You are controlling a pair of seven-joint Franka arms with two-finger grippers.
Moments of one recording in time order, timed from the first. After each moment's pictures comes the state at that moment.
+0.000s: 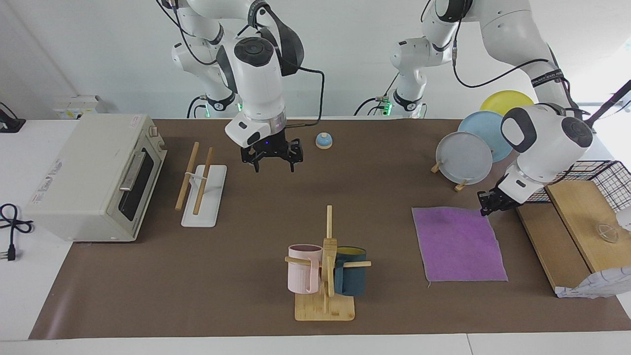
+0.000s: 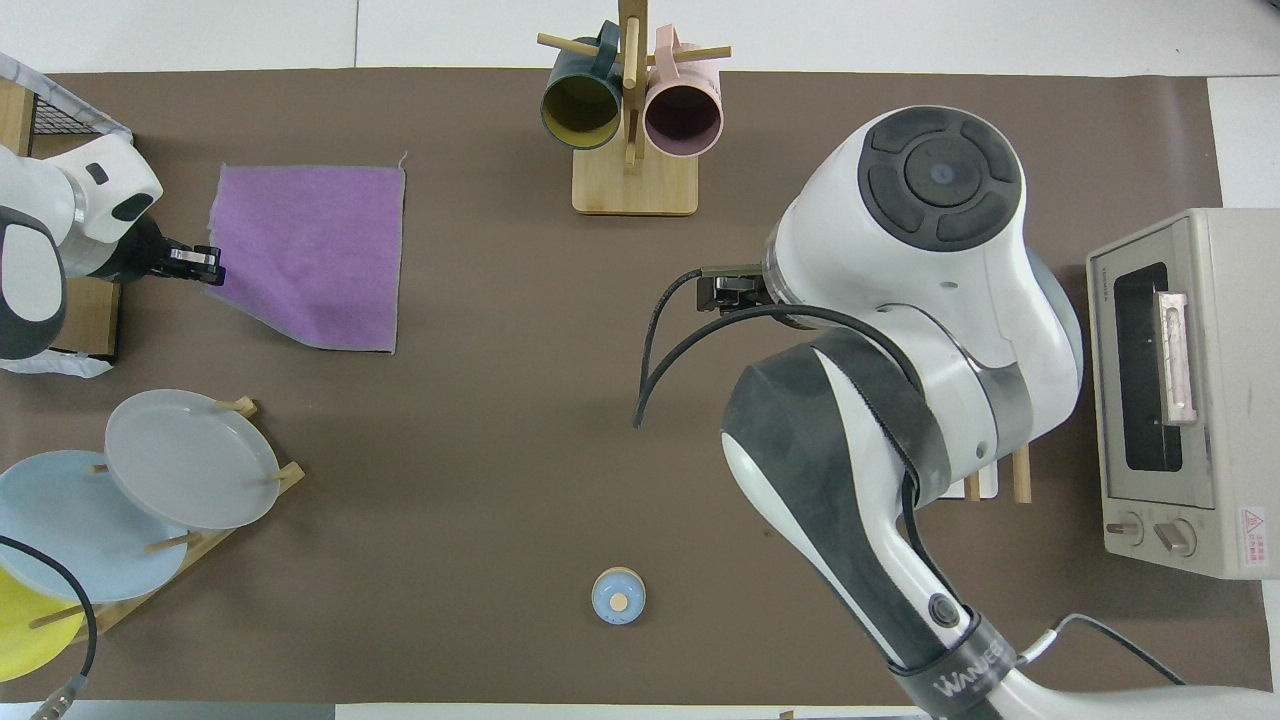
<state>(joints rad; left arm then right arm) 0.05 0.29 -0.02 -1.77 -0.09 2.07 0.28 0.45 0.20 -0.01 -1.60 0.00 1.85 0.48</state>
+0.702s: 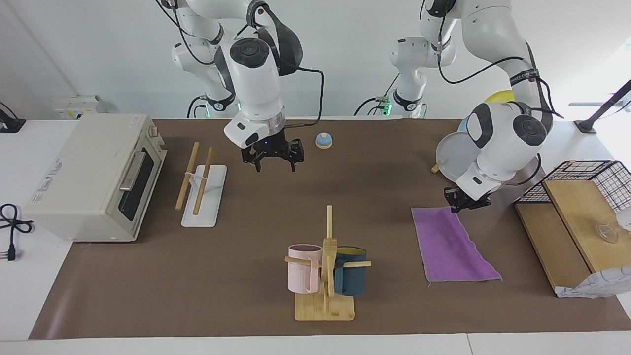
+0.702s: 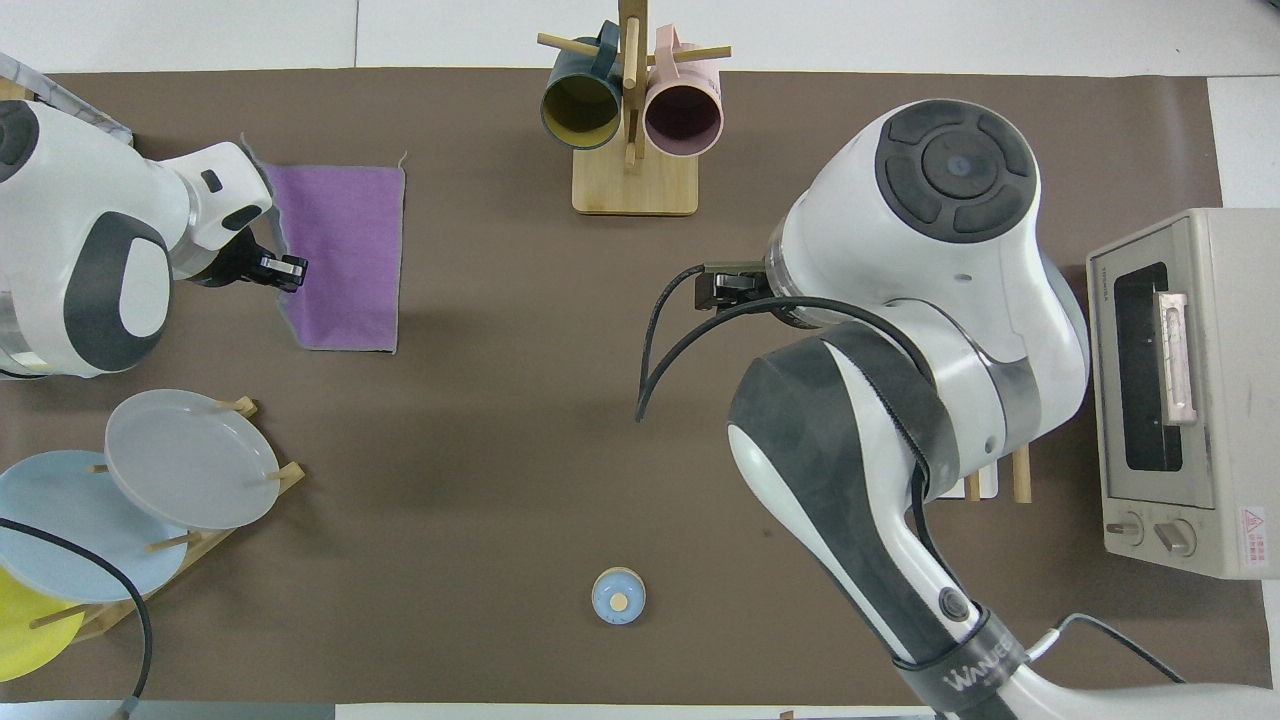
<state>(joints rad) -0.11 0.26 -0.02 -1.80 -0.05 2.07 0.18 0.45 0.20 -0.02 -1.60 0.04 1.85 0.48</state>
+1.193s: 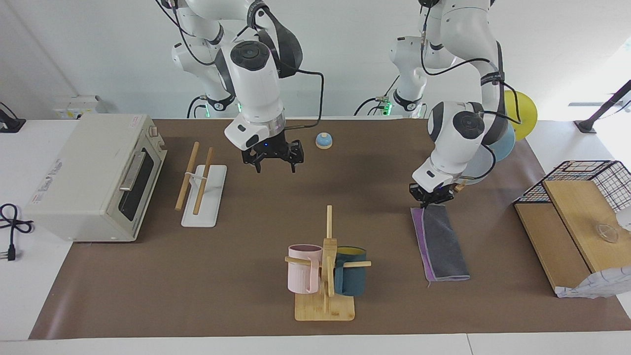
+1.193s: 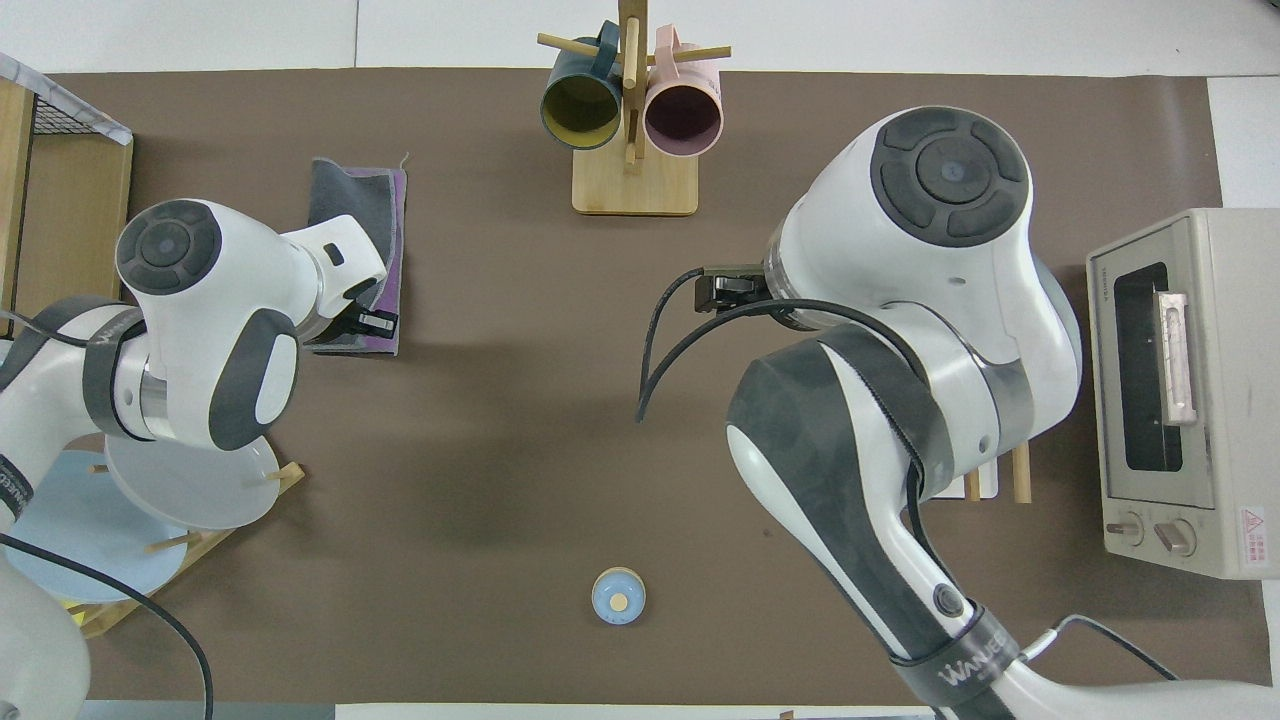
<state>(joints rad) -0.23 0.19 -0.02 -2.05 0.02 2.26 0.04 0.45 0.20 -0.02 -1.62 0.04 1.86 0.48</state>
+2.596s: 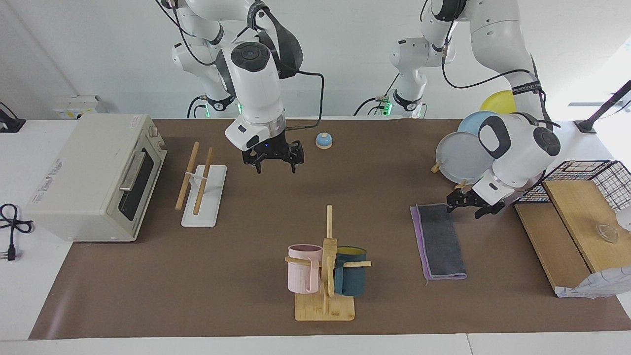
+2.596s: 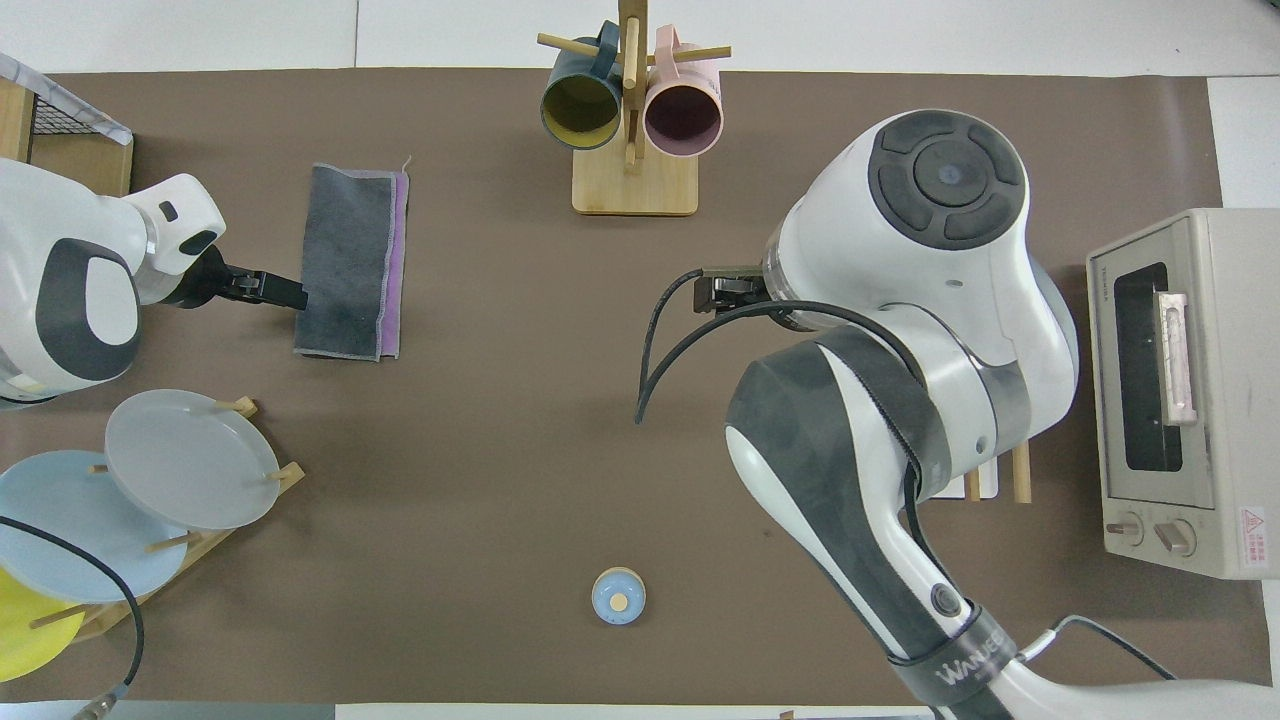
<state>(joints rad) 0.01 0.35 0.00 -1.86 -0.22 2.19 0.37 0.45 0.20 -0.02 -1.62 0.04 1.88 0.48</state>
